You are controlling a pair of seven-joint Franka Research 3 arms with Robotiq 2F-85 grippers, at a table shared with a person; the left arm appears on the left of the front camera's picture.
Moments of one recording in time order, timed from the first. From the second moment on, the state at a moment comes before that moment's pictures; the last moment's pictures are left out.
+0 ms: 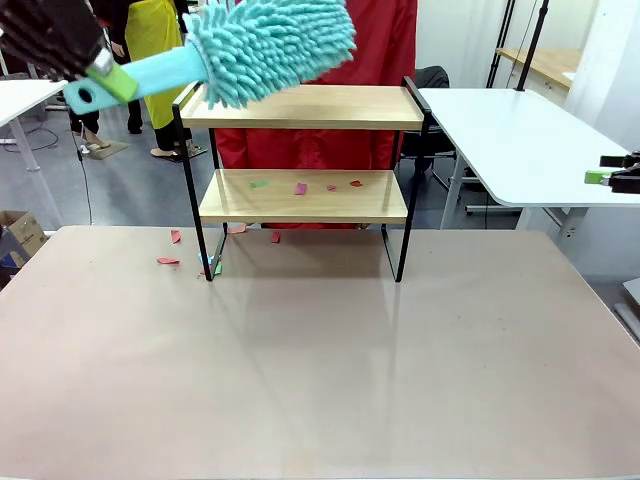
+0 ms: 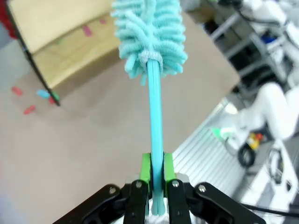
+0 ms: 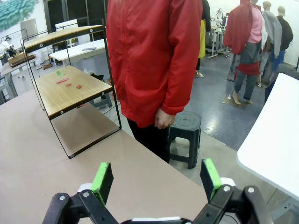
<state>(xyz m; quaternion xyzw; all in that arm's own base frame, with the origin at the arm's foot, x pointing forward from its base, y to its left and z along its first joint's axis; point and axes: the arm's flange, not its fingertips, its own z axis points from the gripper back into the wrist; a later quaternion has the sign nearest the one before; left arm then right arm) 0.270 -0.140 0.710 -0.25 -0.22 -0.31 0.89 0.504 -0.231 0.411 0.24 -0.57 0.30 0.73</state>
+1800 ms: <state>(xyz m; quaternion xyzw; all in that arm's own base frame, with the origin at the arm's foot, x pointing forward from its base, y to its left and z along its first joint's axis) 0.285 -0.168 0.663 -0.03 0.25 -0.57 0.78 0.504 -0.231 0.411 0.24 -0.57 0.30 0.73</state>
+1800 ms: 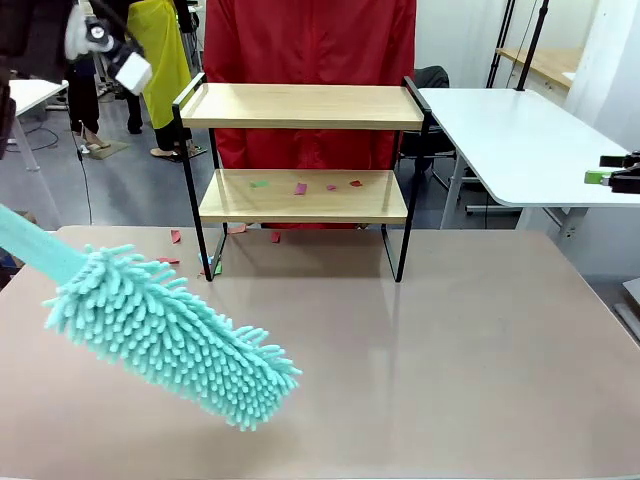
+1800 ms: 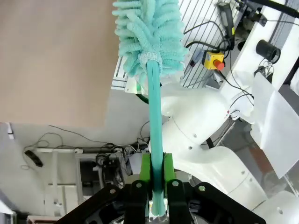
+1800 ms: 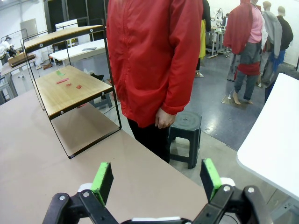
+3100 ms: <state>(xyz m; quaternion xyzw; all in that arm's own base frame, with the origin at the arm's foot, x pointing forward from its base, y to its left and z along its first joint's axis) 0.296 -0.131 0.649 -0.04 0.24 -0.57 0.79 0.504 -0.231 0.411 0.24 -0.57 0.30 0.73</state>
